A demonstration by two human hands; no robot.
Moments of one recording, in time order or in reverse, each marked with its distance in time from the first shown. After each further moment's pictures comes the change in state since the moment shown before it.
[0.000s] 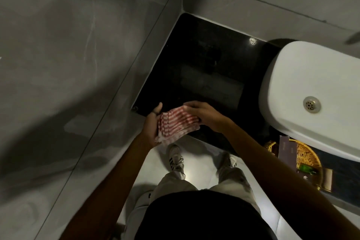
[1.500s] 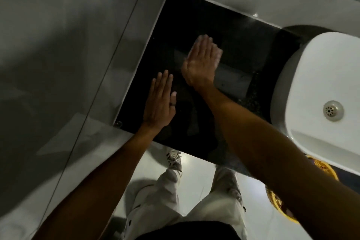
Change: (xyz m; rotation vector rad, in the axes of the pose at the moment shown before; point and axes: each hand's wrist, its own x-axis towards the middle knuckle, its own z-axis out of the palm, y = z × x) left_hand 0.137 0.058 0.003 2.033 0.518 1.185; right_hand 0.180 -0.070 -0.059 -1.115 0.792 -0.155
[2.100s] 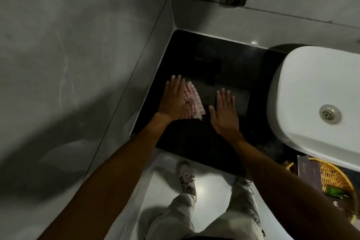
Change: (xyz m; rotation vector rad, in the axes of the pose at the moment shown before) left_hand 0.062 0.027 -0.035 0.106 -0.389 -0.016; right_hand -0.126 0.086 0.009 0.256 0.020 0.011
